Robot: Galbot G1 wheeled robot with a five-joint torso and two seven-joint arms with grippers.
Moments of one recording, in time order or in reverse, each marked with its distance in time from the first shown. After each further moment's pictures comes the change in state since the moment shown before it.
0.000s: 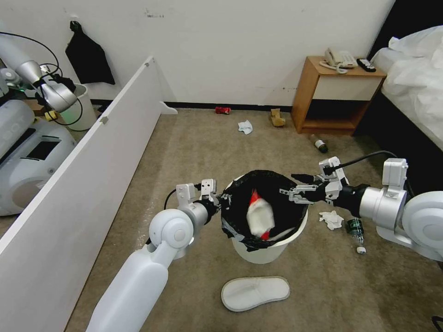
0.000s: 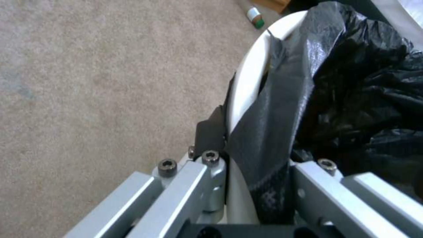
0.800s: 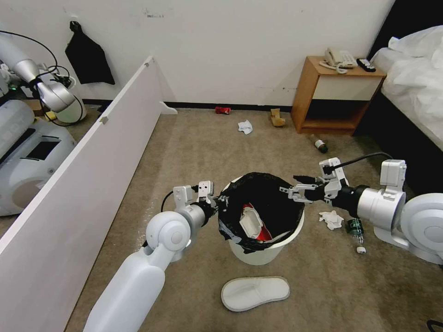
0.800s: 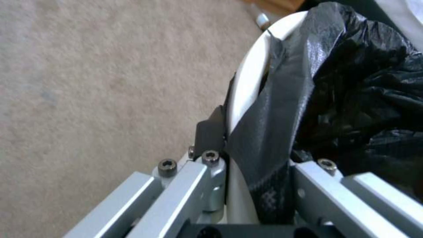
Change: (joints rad) left arm 0.020 0.021 -0.035 -0.018 0.004 -0.002 0.002; right arm 0.001 0.026 0.020 0.019 -0.104 0.077 -0.055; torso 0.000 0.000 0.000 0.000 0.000
